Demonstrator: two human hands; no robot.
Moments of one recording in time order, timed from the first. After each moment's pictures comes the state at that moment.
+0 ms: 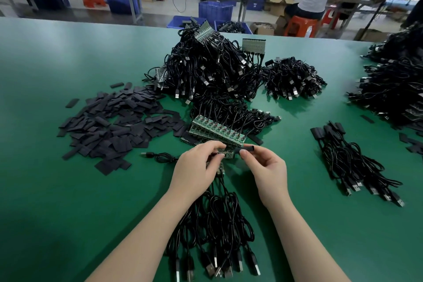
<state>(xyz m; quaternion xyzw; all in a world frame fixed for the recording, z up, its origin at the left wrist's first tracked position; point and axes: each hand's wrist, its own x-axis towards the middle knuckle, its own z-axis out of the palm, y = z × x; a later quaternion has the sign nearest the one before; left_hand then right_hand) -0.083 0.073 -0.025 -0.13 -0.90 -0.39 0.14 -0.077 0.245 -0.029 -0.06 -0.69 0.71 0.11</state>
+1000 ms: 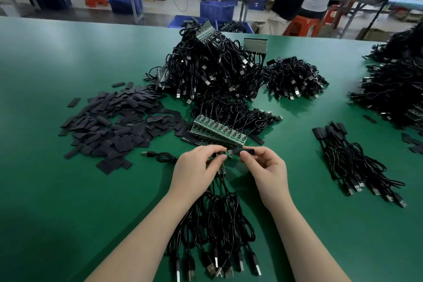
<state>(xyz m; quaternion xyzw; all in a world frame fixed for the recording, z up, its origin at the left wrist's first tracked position) -0.081 0.069 -0.030 -0.10 -0.90 -0.40 0.13 -0.071 0.243 -0.024 -0.02 -0.69 0.71 0.10</state>
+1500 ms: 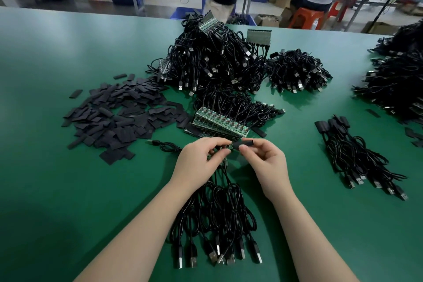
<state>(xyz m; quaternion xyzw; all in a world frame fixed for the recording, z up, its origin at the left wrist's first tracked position) -0.083 0.066 -0.032 -0.13 -0.87 -0.46 0.11 -0.072 0.242 -0.024 0.00 -0.71 0.70 0.07</state>
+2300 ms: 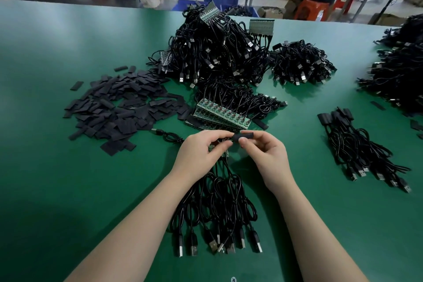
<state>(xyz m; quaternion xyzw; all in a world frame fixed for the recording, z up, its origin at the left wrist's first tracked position) -0.083 0.066 -0.032 -0.13 -0.87 -0.47 0.10 -0.070 0.243 -0.024 0.03 -0.71 0.70 0.04</state>
